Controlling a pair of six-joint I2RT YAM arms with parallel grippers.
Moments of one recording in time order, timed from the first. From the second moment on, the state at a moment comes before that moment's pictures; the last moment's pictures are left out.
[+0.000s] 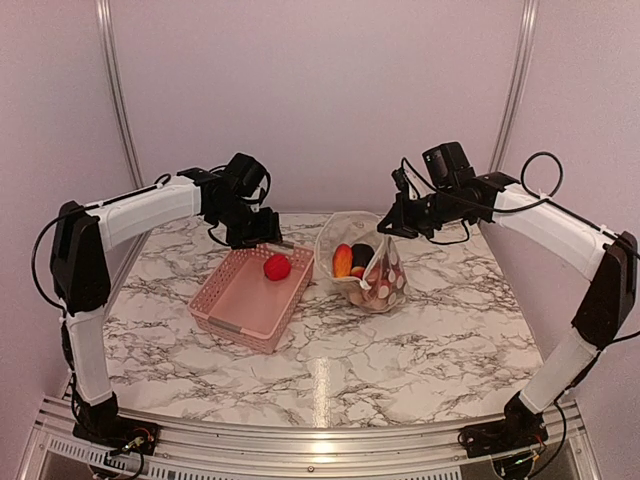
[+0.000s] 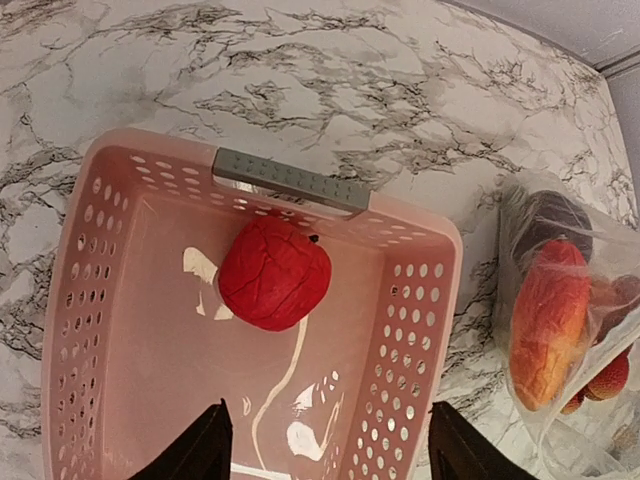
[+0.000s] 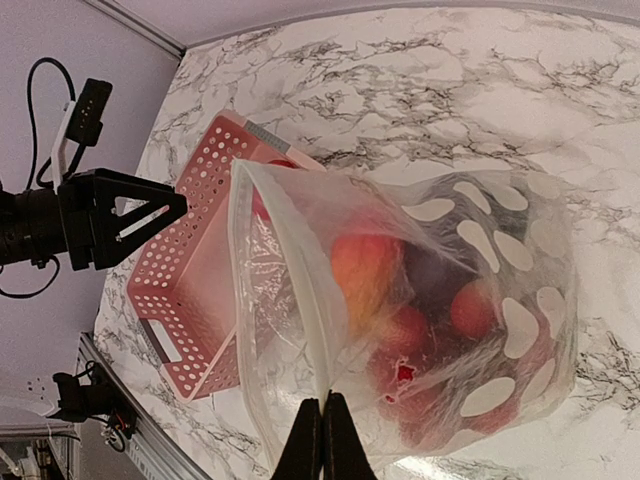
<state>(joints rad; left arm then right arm) -0.61 1.97 1.79 -0.77 0.01 -0.56 0.50 1.60 1.49 -0.64 -0.36 0.47</state>
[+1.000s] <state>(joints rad) -0.61 2.25 1.93 -0.82 -0.04 -0.30 0.50 1.60 1.49 -0.65 -0.36 0.47</state>
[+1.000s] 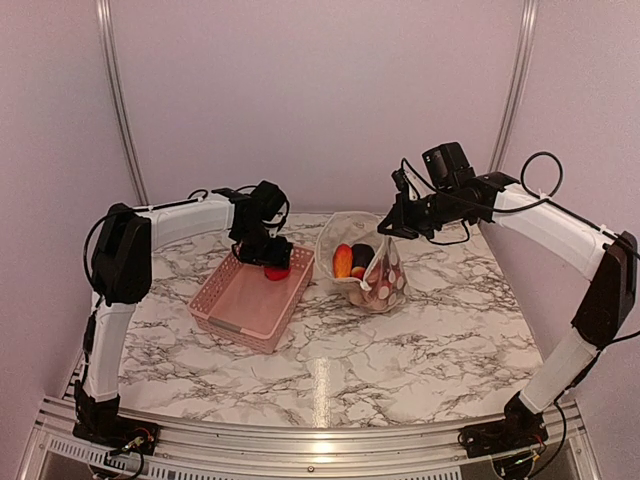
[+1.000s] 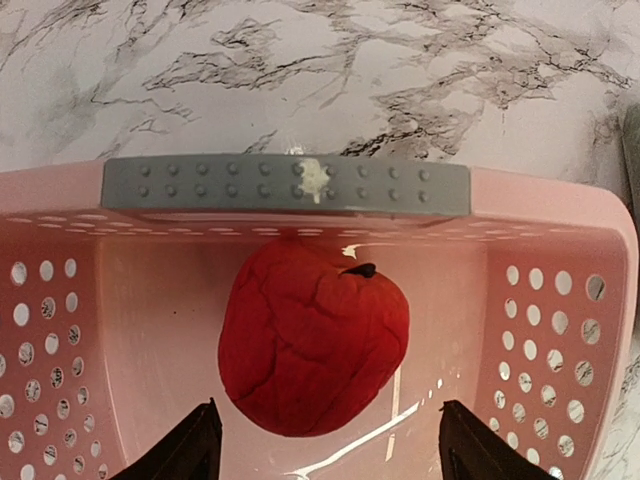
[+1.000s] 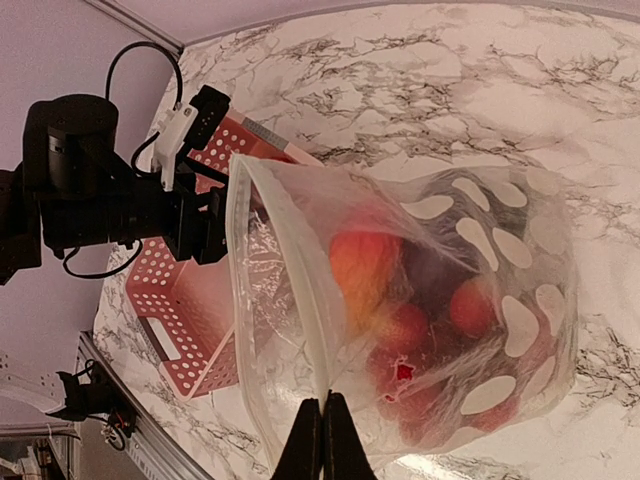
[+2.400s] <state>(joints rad) -0.61 2.00 1.66 -0.65 0.00 -0.41 0.50 1.56 1.44 -0.67 -0.36 0.47</state>
